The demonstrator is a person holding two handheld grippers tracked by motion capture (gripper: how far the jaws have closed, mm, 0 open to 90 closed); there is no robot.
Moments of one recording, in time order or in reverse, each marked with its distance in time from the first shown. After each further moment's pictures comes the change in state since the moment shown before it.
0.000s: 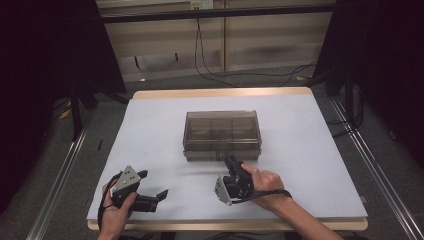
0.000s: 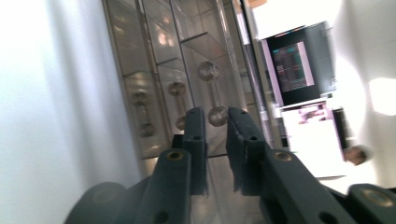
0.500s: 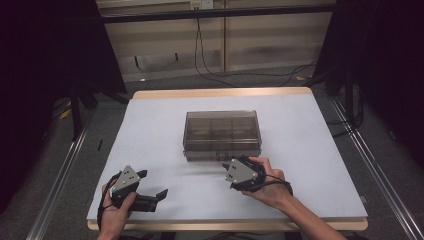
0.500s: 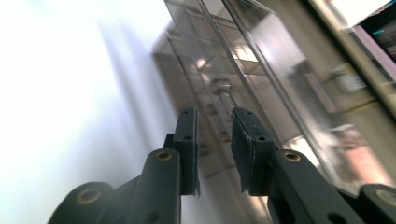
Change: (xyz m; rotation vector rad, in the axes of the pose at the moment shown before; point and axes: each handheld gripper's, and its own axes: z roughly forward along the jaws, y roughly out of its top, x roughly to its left) left arm 0.001 0.001 -0.001 -0.004 0.006 0.007; right arm -0.041 -0.019 -0.002 -0.138 0.370 0.396
